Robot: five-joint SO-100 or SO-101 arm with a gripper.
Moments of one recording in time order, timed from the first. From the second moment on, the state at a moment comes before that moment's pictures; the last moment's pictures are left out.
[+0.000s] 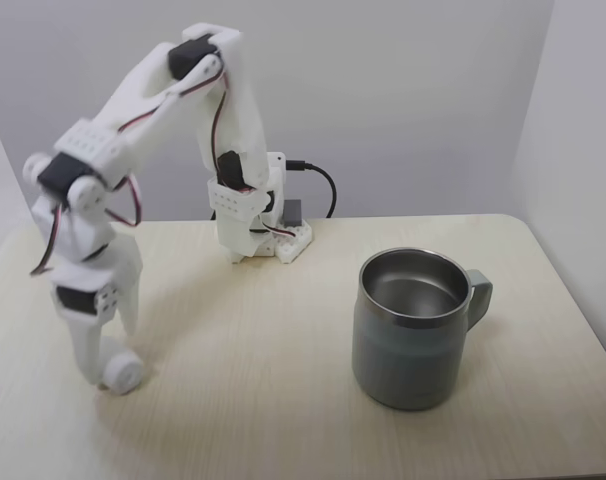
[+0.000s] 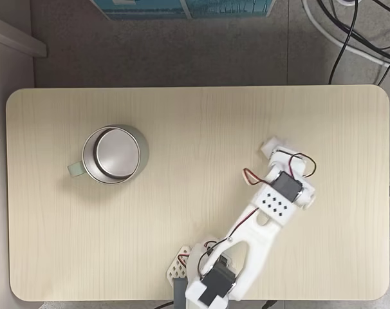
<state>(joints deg) 35.4 101.2 74.6 67.3 -16.3</state>
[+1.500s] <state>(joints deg) 18.4 70.4 110.6 102.7 -4.1</state>
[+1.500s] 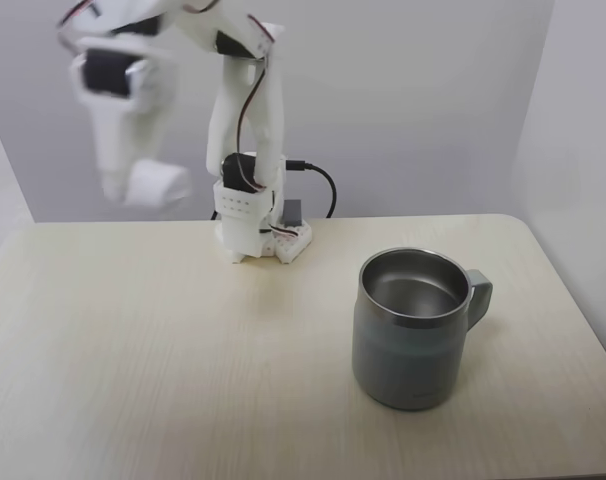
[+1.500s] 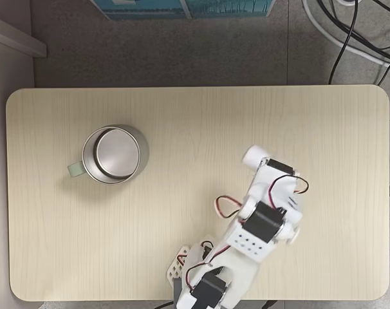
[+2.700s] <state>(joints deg) -35.2 66.9 83.1 77.2 4.9</state>
